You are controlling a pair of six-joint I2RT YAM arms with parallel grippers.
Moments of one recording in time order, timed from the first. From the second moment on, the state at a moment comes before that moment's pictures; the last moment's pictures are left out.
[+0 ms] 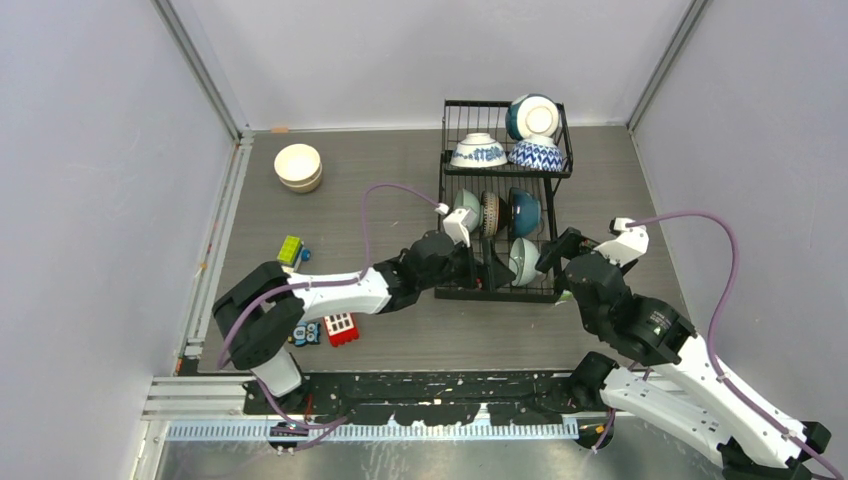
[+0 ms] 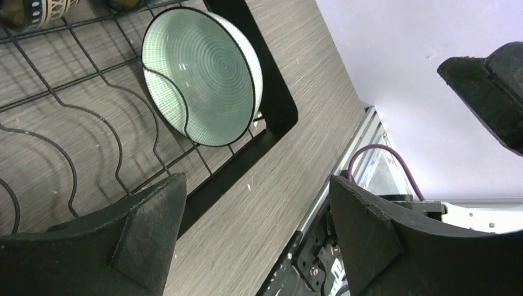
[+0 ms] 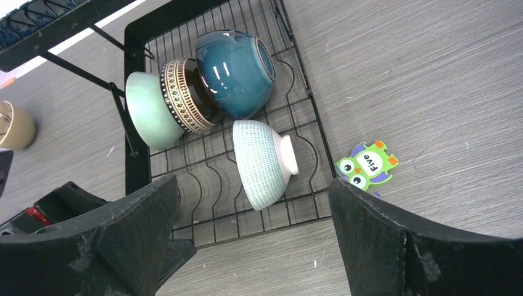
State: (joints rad) left arm -1.00 1.63 0.91 0.40 0.09 -0.78; right arm 0.80 0.60 0.82 -0.80 0.83 0.85
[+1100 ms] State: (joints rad) left arm -1.10 1.90 1.07 0.57 -0.10 -0.71; right arm 0.80 0.46 0.79 -0.82 0.81 0.83
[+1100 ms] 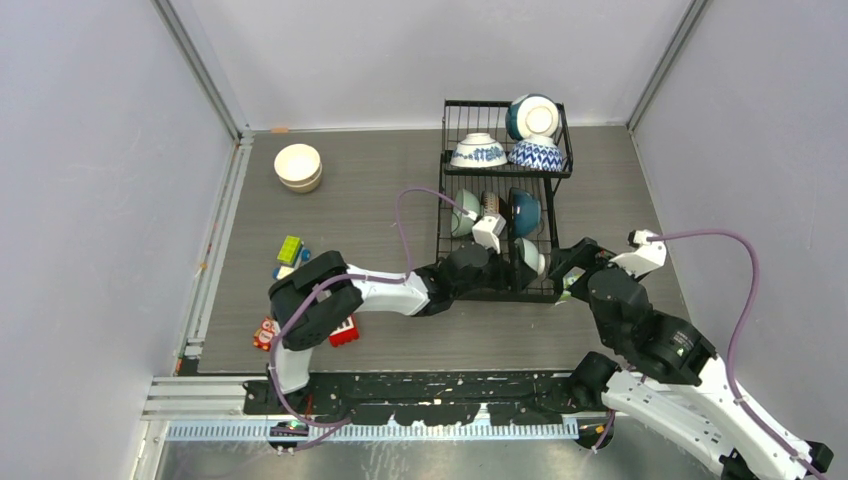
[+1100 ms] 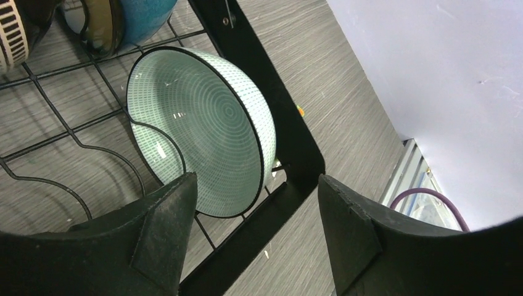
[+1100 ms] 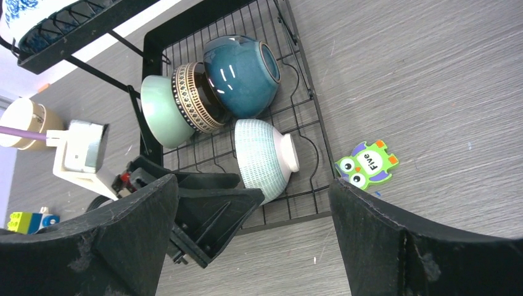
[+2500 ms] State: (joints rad) left arm -1.10 2.03 1.16 0.62 -0.09 -0.68; right arm 0.80 0.36 0.75 -0.86 0.80 0.81
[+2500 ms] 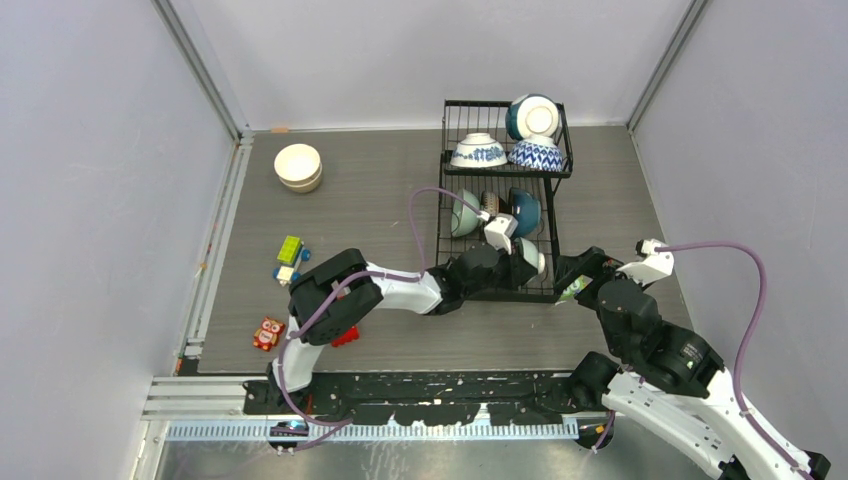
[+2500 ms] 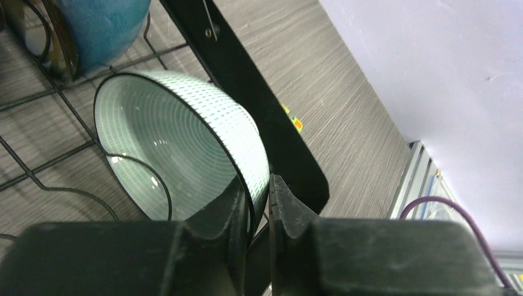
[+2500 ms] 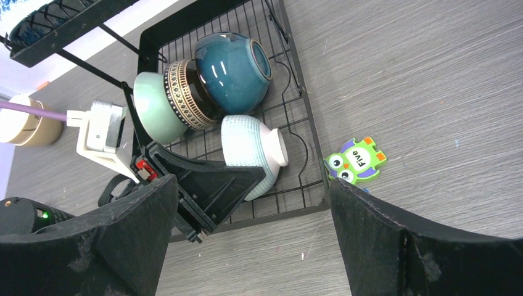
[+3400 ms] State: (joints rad) left arm -1.05 2.02 1.05 0.81 0.04 -0.69; right arm 0.80 0.39 0.75 -0.86 0.79 0.81
